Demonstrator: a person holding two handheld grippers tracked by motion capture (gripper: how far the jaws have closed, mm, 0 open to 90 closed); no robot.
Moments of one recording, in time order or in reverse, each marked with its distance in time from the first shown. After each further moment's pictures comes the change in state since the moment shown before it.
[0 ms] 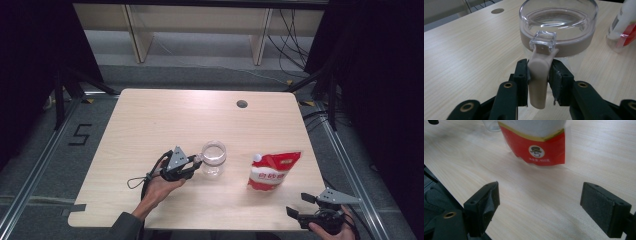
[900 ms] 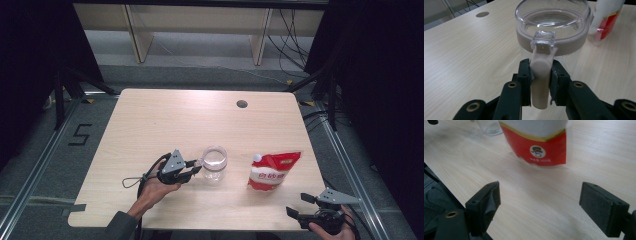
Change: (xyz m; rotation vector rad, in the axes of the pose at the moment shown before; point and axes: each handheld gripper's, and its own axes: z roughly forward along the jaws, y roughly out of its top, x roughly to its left) left arm -0.001 -0.006 -0.011 -0.021 -0.121 0.041; right arm 0.000 0.000 0.000 0.001 0.004 -0.001
